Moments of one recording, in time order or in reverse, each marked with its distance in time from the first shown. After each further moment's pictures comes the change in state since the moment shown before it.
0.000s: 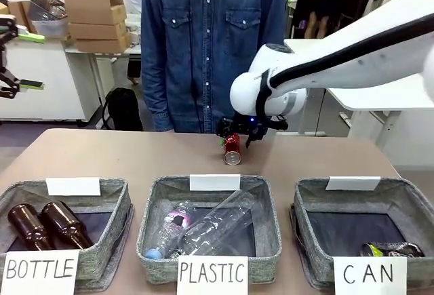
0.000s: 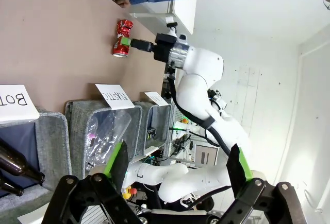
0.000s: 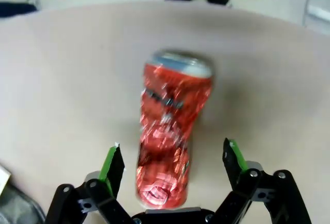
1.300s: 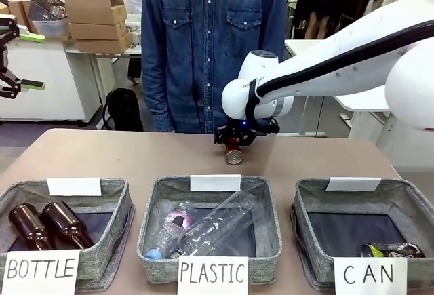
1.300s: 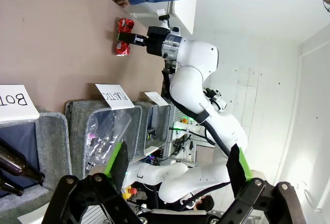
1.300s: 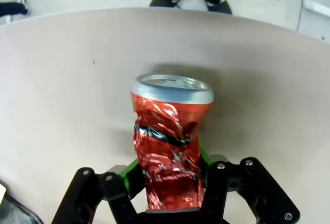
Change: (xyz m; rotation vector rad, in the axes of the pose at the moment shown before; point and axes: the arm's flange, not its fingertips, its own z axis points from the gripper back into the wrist) left arm 0.000 0.000 0.000 0.000 0.000 0.000; right arm 0.012 0.013 -0.020 -0.026 0.039 -0.004
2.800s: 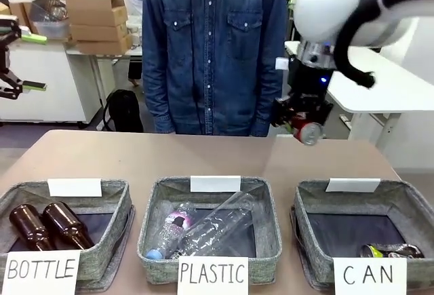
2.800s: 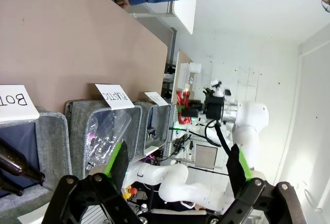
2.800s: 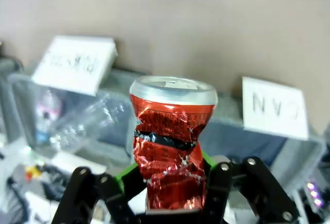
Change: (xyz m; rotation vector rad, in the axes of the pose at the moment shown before) left arm 0.000 -0.001 0.000 0.000 0.000 -0.002; right arm -0.177 -0.065 0.250 -0.059 0.199 0.096
